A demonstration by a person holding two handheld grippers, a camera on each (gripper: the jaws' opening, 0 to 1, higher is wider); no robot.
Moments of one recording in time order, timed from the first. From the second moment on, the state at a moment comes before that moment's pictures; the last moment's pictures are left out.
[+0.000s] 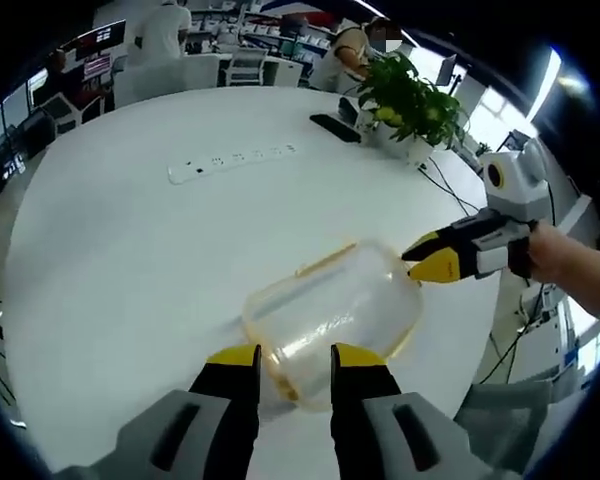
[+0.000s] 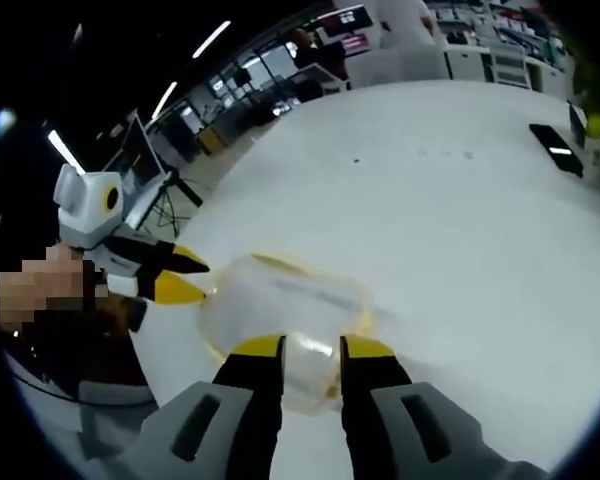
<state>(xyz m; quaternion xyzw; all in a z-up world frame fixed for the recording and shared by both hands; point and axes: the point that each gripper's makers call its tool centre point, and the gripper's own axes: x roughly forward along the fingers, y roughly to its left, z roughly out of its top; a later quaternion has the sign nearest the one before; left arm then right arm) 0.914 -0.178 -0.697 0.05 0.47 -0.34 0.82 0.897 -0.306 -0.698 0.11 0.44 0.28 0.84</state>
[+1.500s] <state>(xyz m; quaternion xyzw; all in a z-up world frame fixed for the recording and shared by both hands) 0.900 -0.235 -0.696 0.19 0.43 -0.50 0.73 0.902 -0.258 -0.697 -0.08 0.40 0.48 0.77</state>
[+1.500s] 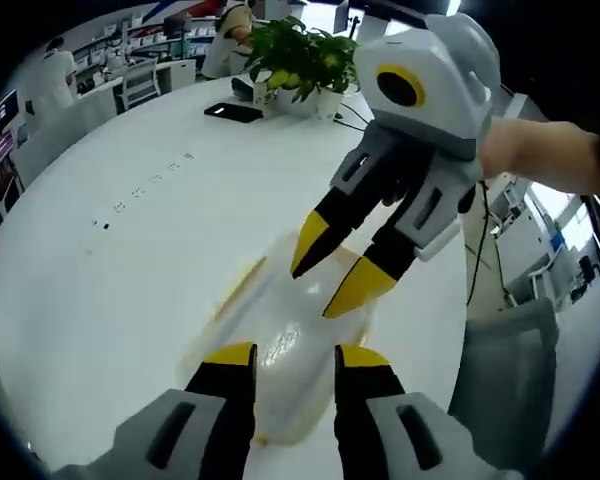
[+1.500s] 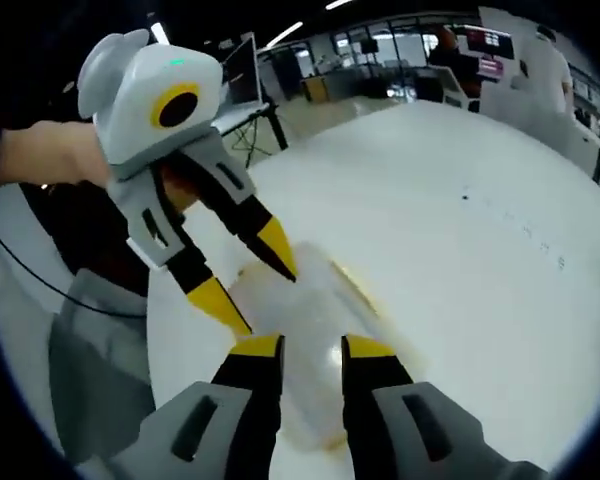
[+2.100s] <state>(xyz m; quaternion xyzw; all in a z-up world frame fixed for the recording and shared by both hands) 0.891 -0.249 -0.696 0.20 0.41 -0.53 0.71 0.919 -0.249 -0.698 -0.09 0.38 0.49 0.78</state>
